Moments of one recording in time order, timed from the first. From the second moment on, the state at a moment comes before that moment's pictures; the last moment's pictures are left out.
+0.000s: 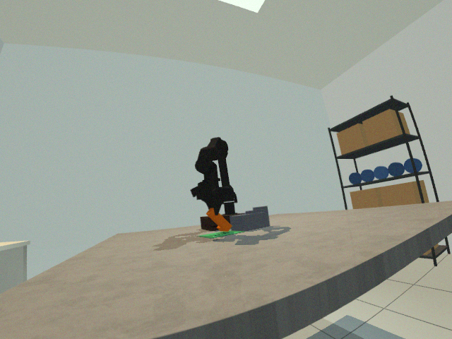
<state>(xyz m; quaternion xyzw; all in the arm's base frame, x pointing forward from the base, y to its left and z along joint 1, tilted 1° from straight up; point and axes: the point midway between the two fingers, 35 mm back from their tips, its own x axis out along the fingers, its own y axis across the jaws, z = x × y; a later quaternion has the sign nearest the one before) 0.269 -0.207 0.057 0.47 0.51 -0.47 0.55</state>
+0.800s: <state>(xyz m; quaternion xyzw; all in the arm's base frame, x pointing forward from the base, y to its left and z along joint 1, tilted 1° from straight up) 0.268 -0.206 0.054 0.47 0.51 -0.47 0.54</state>
